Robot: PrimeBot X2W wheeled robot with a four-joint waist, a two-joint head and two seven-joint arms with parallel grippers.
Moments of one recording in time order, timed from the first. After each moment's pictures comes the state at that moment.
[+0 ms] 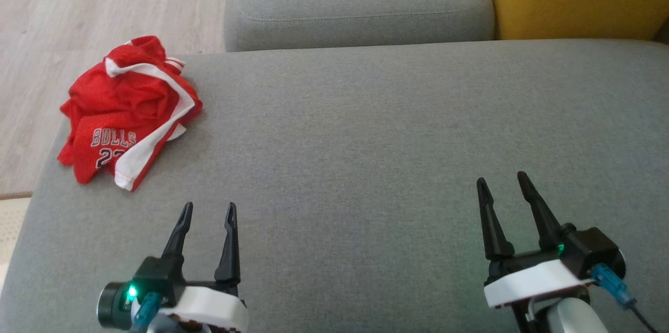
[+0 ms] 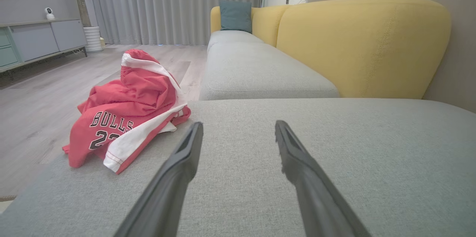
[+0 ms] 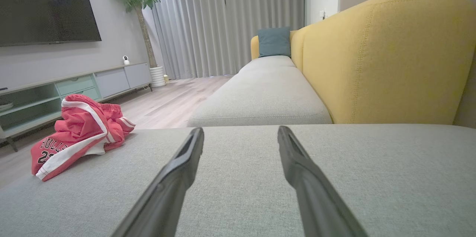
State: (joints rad) left arm 0.10 0.04 -0.21 0.10 -0.09 0.08 -0.25; right arm 0.01 -0.04 0.12 0.20 0.14 0.13 -0.25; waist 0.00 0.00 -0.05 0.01
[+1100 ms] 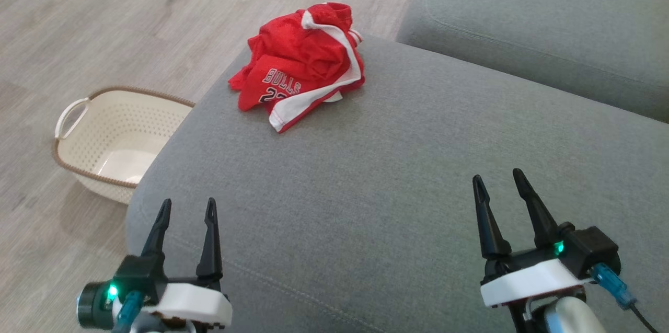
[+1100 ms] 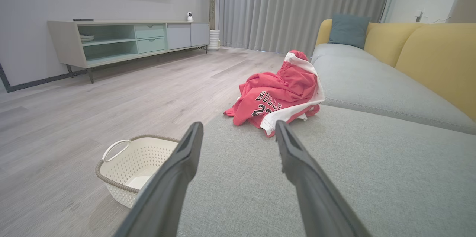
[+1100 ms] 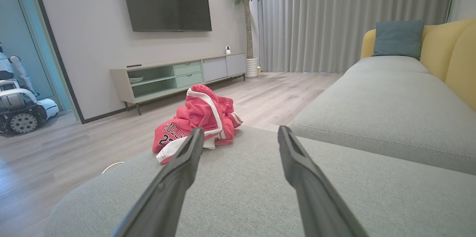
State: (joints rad) left arm 0.10 0.05 -0.15 0.09 -0.07 0.06 -0.25; right arm 0.01 -0.04 0.14 0.18 0.17 0.13 -0.25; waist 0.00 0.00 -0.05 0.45
